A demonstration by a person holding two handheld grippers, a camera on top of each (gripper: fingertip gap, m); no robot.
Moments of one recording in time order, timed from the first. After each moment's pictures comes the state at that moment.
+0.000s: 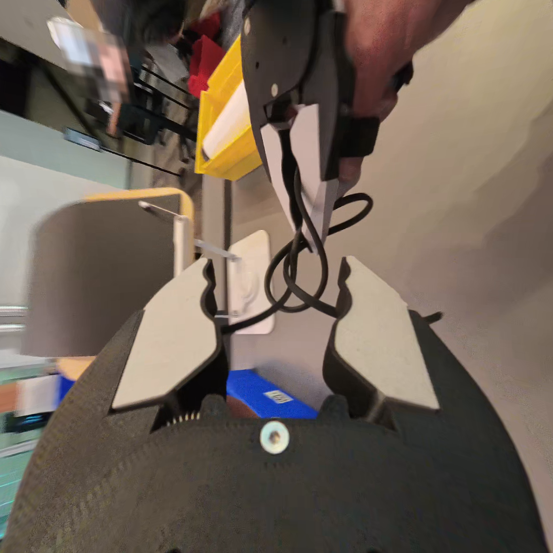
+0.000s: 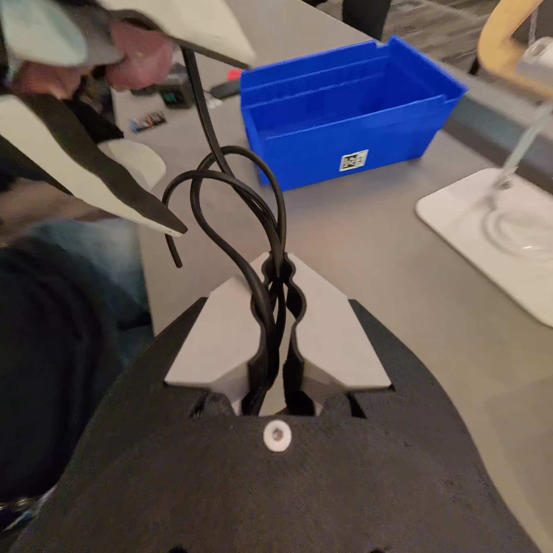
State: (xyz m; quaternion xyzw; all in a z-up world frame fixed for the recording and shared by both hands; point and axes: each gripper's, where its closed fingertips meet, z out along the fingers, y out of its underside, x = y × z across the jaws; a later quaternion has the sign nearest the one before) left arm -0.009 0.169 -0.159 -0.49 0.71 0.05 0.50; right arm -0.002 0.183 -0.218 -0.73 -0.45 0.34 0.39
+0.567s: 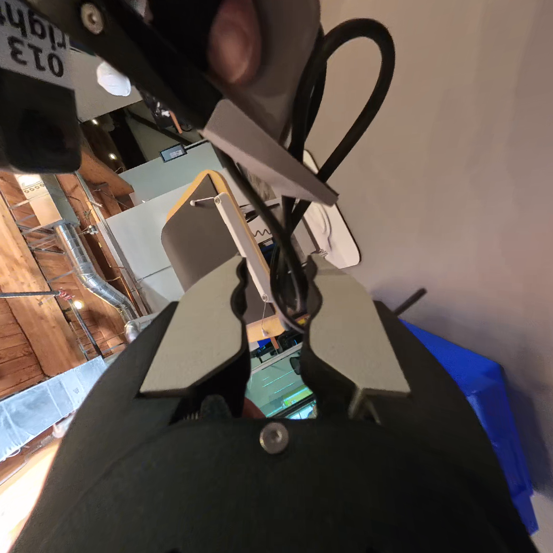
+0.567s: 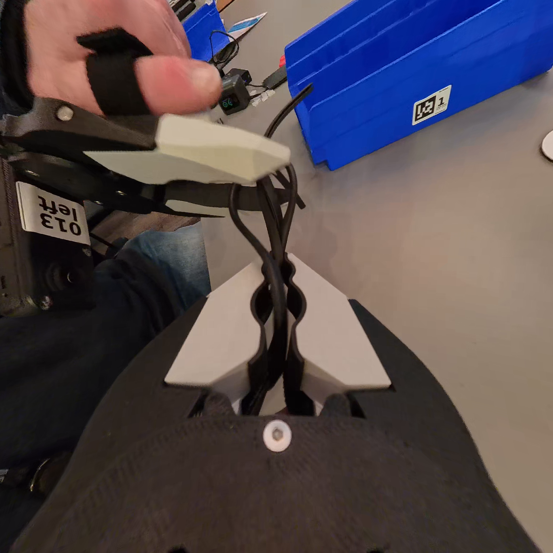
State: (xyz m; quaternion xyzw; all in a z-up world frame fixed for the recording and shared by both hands) left arm -0.023 0.195 -0.203 -0.29 0.76 0.37 0.44; right arm -0.018 0.158 -0.239 -0.74 -0.41 0.45 0.29
